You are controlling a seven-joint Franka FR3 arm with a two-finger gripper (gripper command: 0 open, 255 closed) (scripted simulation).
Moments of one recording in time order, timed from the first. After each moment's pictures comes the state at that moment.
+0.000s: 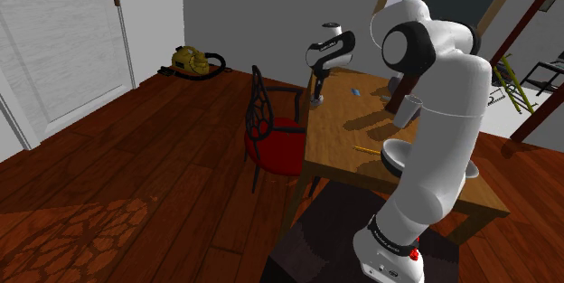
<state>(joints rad) -0.19 0.32 -0.44 -1.87 -0.11 2.31 -0.94</state>
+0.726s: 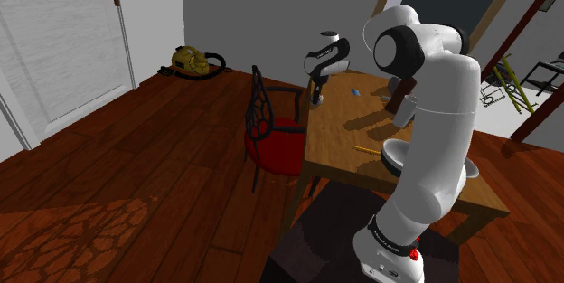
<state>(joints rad) -0.21 0.39 -0.44 -1.87 -0.08 2.38 -0.96</state>
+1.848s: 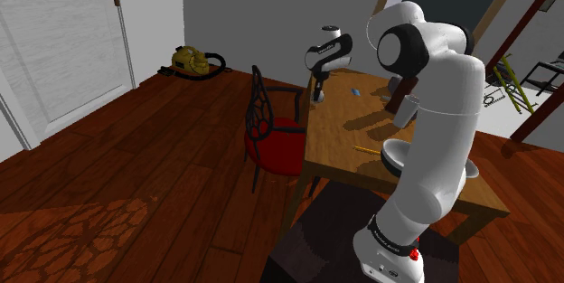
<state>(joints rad) -0.21 0.36 -0.44 -1.85 -0.09 2.34 -0.96</state>
